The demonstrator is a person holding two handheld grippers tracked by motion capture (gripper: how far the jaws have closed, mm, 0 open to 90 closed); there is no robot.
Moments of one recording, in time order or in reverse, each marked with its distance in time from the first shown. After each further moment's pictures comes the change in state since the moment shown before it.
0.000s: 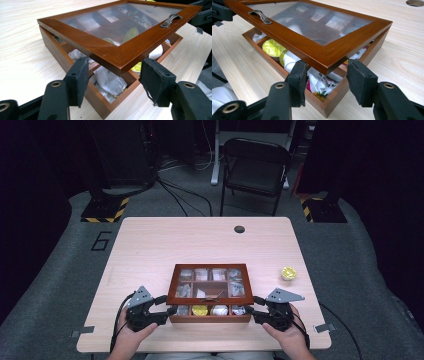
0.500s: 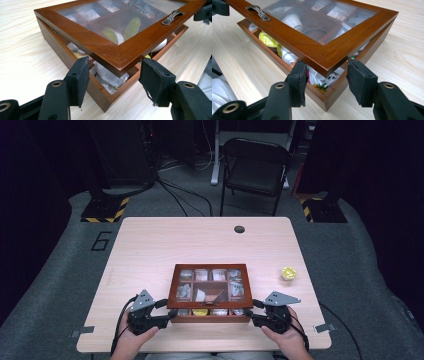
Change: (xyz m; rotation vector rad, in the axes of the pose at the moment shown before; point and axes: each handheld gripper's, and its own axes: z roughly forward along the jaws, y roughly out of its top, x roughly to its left) left arm -0.003 -0.009 0.004 0.032 0.020 0.034; right arm 0.002 -0.009 0.007 0.038 -0.005 -0.018
